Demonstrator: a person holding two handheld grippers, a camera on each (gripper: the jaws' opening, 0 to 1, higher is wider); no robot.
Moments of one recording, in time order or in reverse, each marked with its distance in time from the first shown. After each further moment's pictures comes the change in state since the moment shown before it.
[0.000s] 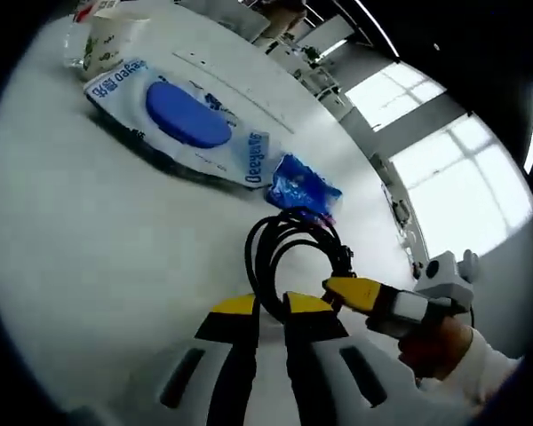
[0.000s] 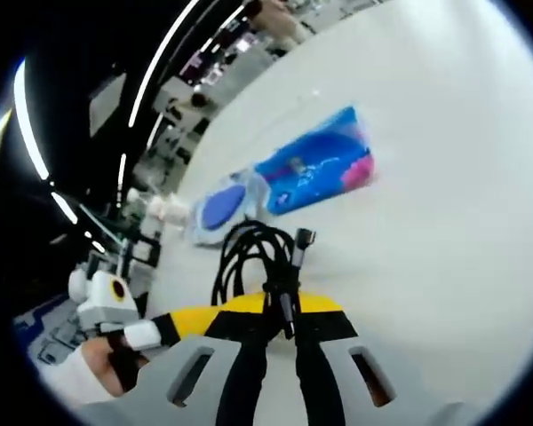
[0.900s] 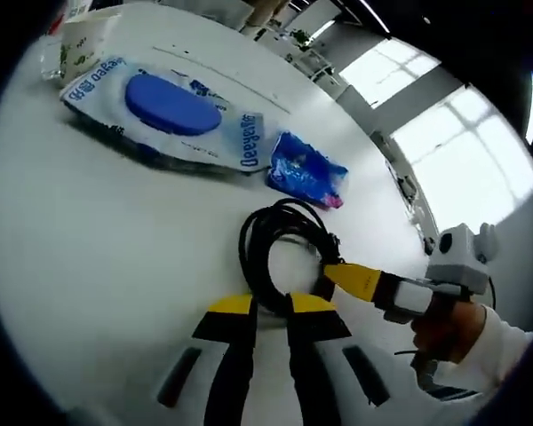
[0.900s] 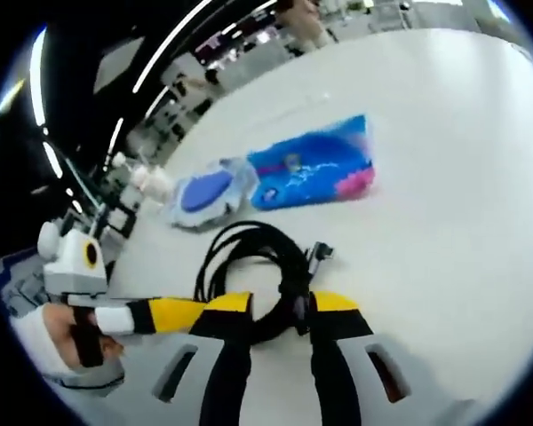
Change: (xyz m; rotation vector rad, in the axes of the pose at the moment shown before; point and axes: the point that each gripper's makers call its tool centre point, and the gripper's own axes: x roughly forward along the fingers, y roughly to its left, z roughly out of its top) left arm -0.001 0.003 -0.007 0.135 0.046 0.024; right arm 0.001 -0.010 0.004 -0.250 -0.010 -0.079
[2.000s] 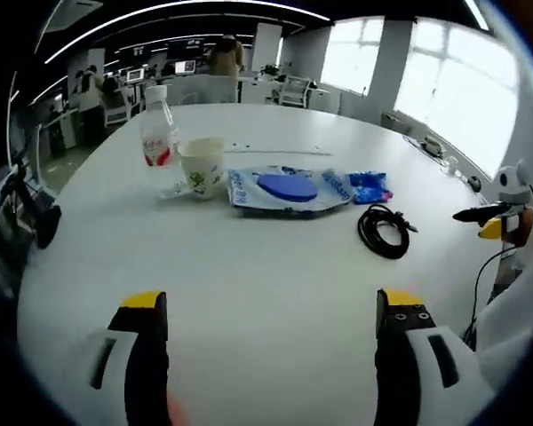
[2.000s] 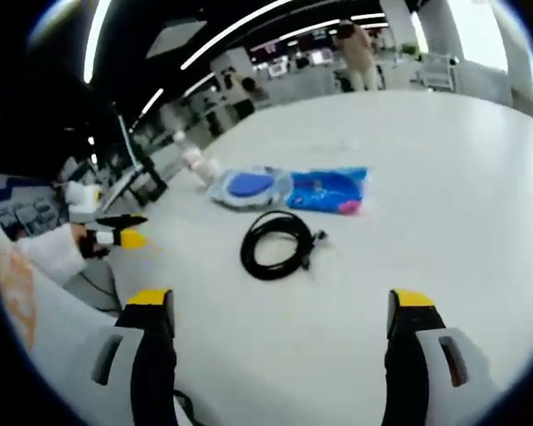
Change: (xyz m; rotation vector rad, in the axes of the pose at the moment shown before) left arm -0.191 0.140 0.035 0.397 -0.185 0.301; right arm -0.112 0.014 -0.021 -0.238 -0.059 0.025
